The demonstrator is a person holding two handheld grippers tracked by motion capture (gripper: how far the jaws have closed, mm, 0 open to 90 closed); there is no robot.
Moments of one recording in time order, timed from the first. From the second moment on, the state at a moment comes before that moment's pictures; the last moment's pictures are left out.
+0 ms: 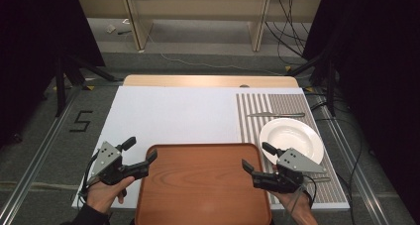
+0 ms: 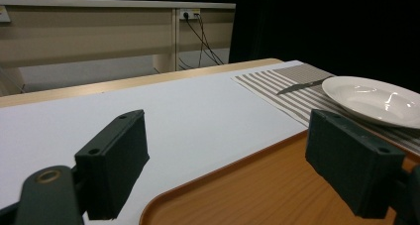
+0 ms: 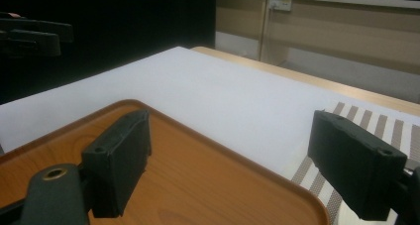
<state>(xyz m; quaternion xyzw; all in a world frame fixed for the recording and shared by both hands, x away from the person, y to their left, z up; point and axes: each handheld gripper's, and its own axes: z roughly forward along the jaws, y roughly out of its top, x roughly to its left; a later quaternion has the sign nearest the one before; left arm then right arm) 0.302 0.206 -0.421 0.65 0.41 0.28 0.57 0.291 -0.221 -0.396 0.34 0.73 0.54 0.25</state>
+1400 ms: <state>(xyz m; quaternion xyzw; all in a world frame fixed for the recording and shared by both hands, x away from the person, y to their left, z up) 0.301 0.206 -0.421 0.66 0.41 0.28 0.57 0.313 -0.257 -0.398 0.36 0.81 0.41 0.22</state>
